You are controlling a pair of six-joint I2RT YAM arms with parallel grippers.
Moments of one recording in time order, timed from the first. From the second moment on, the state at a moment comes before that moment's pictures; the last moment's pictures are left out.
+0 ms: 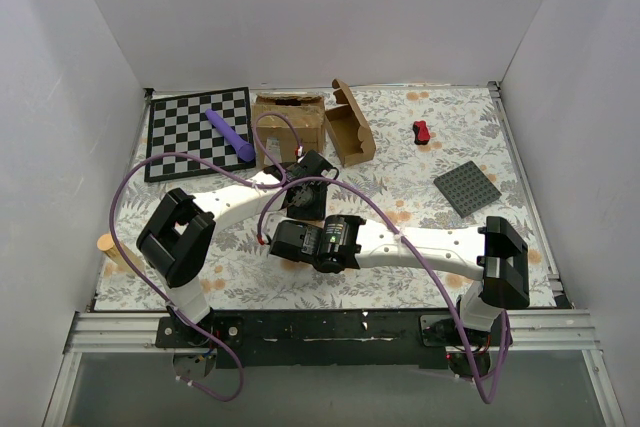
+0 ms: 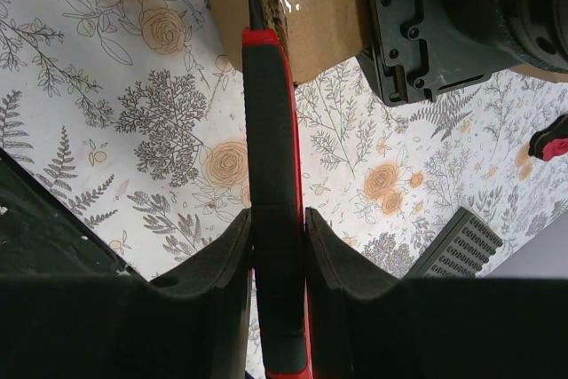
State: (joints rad) left arm -0.77 1.73 1.19 -0.57 -0.13 -0.63; right arm 1.39 1.67 1.43 -0.99 0.49 0.00
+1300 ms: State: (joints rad) left arm -0.76 0.92 1.21 -0.44 -0.17 -0.50; right arm 0.97 1.16 1.31 -0.91 -0.06 0.16
